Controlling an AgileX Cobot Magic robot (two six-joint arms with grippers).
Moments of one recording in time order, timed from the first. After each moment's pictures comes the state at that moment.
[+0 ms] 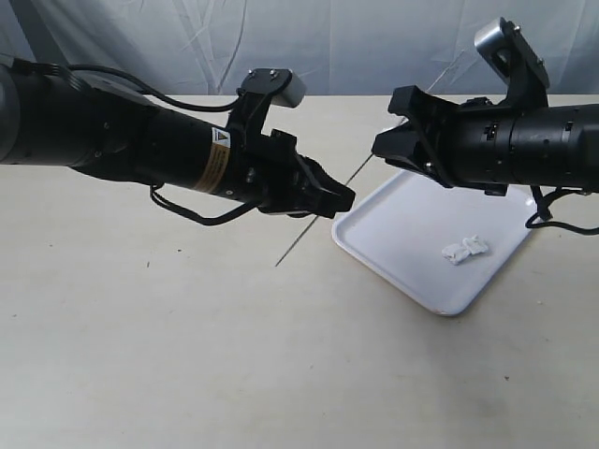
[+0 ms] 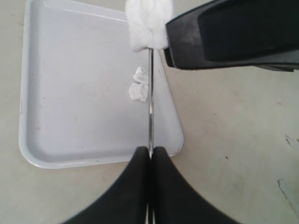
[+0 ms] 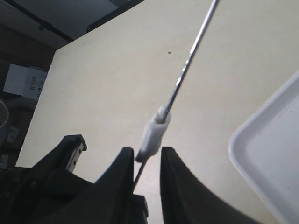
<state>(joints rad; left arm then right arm) -0.55 1.80 -1.05 1.63 -0.64 -1.72 0.28 1.47 -0.73 1.74 0.49 -1.10</state>
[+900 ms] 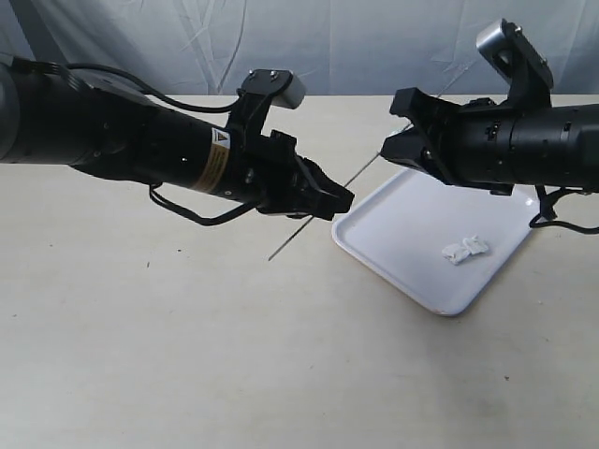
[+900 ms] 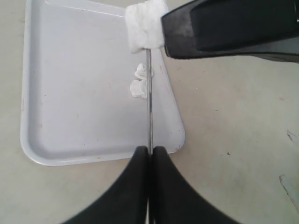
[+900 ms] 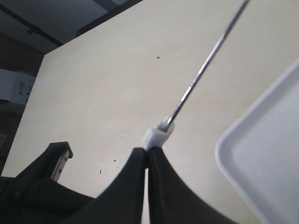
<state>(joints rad) -0.55 1.80 -1.05 1.67 -0.65 -1.74 0.28 1.47 -0.73 1.74 0.43 -1.10</state>
